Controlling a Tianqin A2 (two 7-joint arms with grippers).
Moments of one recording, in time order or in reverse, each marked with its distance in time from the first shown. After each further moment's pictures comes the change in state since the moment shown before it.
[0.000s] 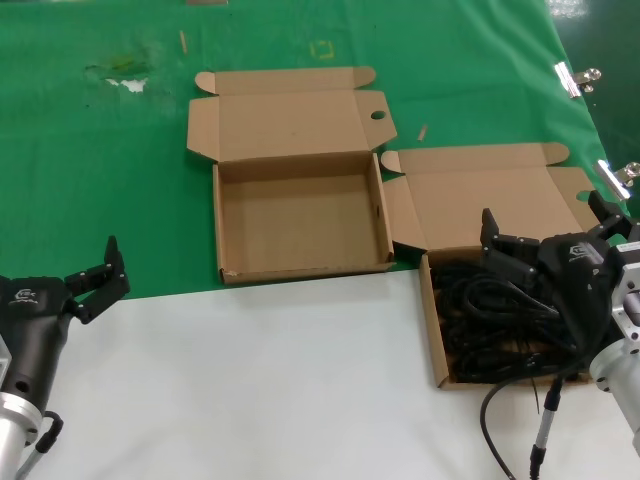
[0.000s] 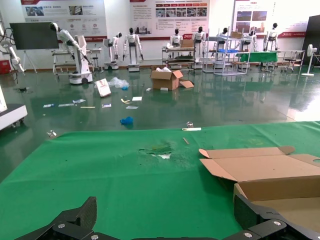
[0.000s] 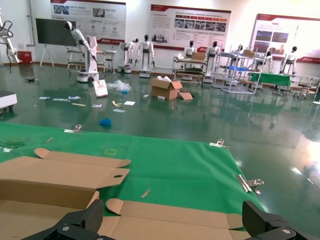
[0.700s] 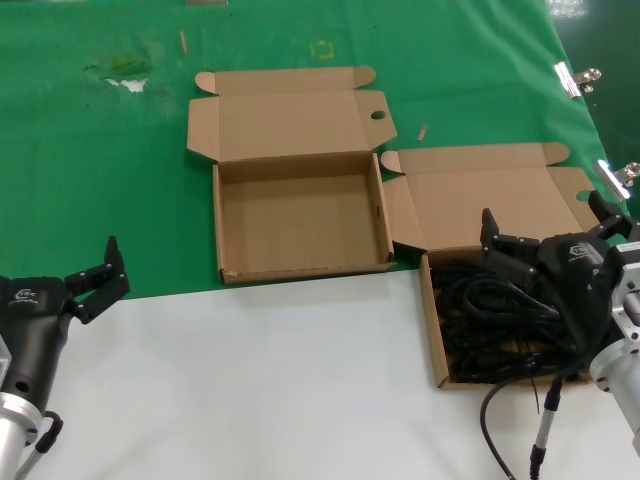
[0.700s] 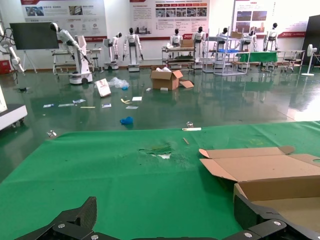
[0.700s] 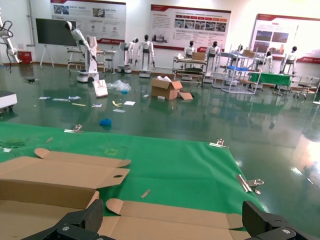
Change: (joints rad) left arm 0.000 0.000 0.000 0.000 0.000 0.000 0.000; right arm 0.000 0.000 0.000 0.000 0.000 0.000 0.000
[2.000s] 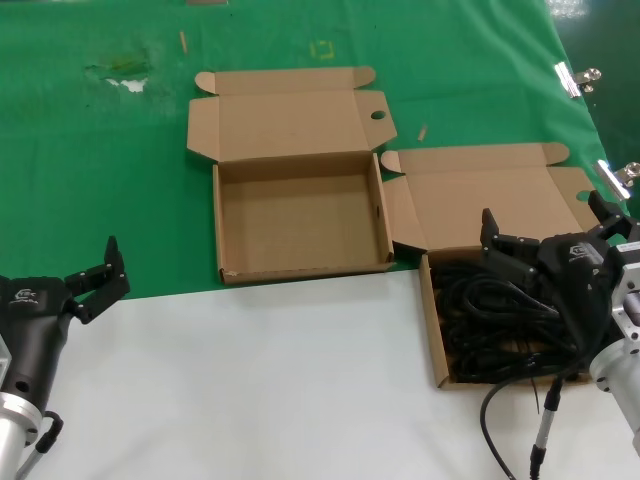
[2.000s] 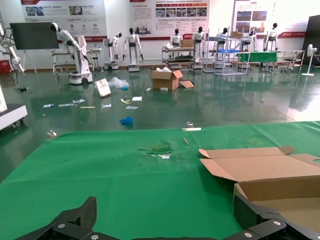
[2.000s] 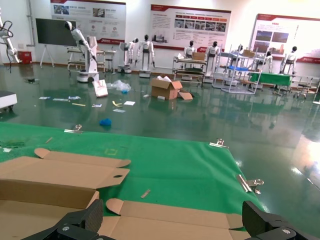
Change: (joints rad) left arm 0.000 0.000 0.000 0.000 0.000 0.000 0.000; right arm 0.000 0.000 0.000 0.000 0.000 0.000 0.000
